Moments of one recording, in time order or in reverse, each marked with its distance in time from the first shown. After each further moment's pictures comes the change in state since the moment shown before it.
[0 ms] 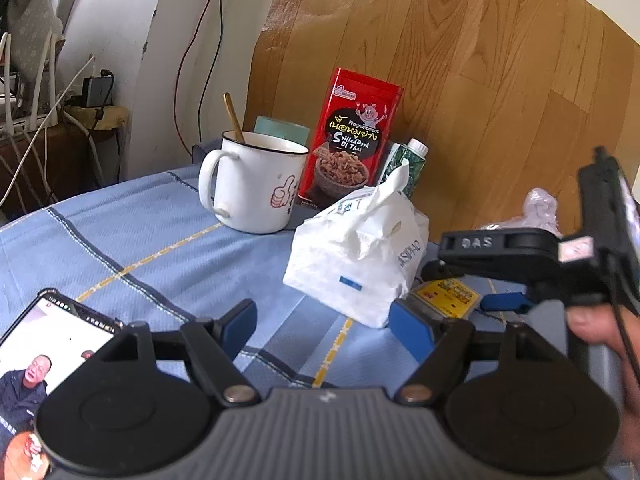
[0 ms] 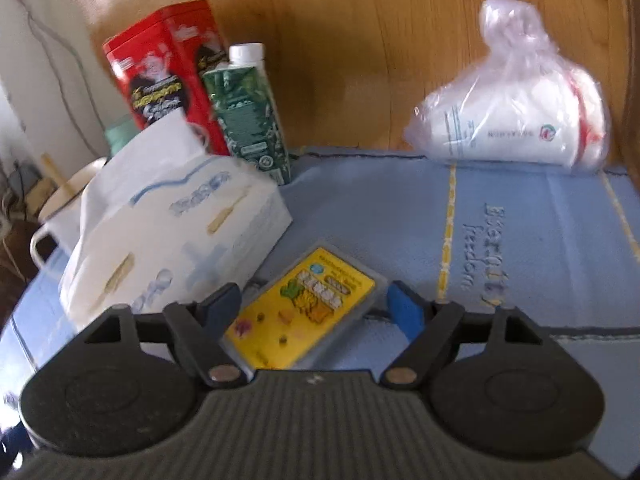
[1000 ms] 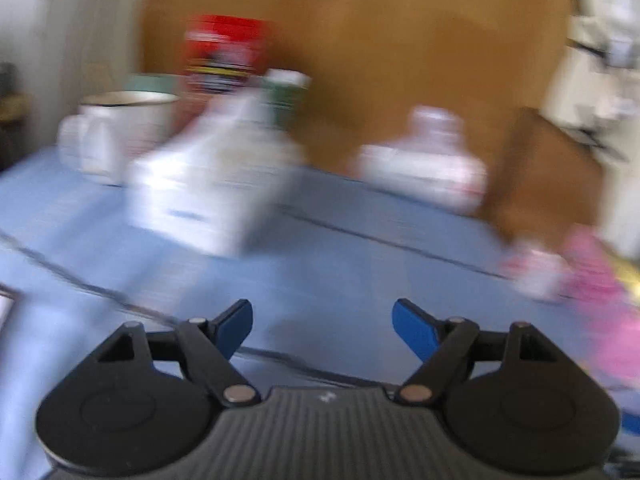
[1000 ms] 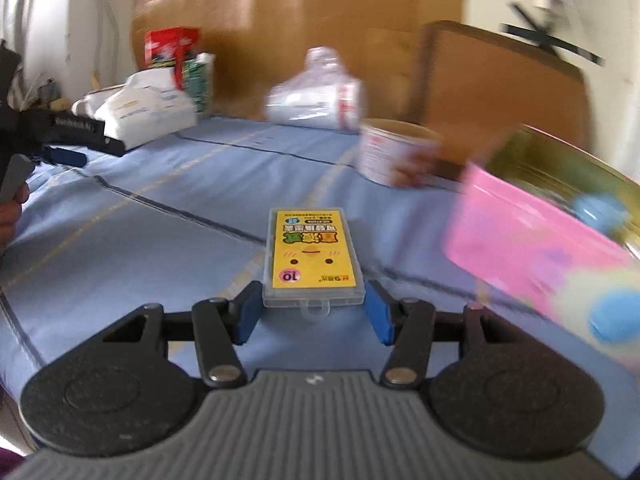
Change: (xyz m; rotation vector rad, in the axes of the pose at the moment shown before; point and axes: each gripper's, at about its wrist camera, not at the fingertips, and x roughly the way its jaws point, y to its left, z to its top) left arm -0.015 -0.091 -0.021 0.144 0.202 -0.272; right arm -0.237 -0.142 -0.196 -0.246 -0.192 -0.189
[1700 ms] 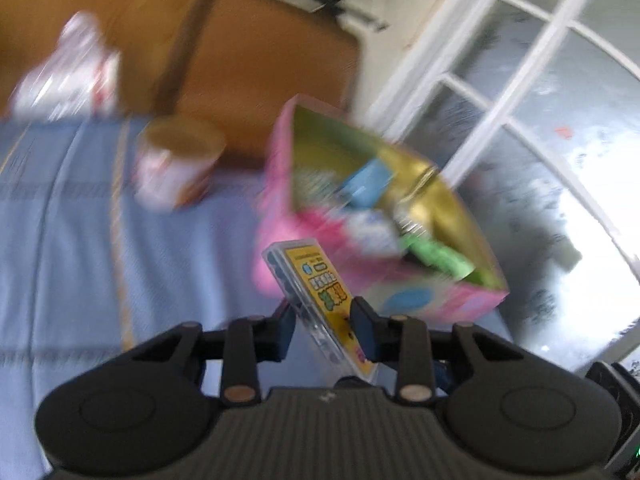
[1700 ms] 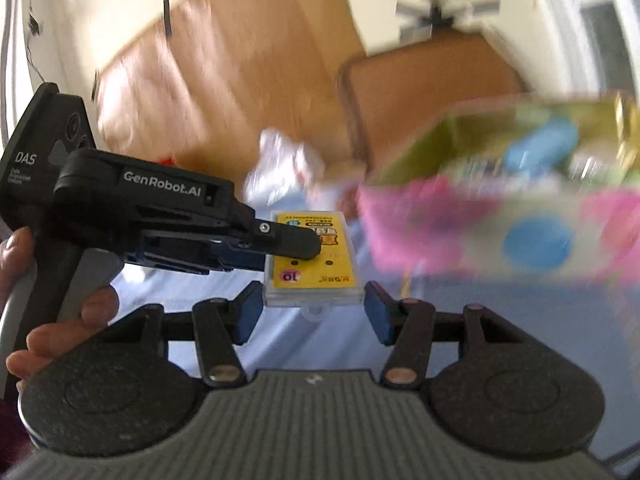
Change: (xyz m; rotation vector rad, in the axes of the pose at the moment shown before) left arm 0.009 -0.225 -0.007 0.213 0.313 -0.546; right arm -0.064 -0.072 -0.011 0.378 -0.223 0.122
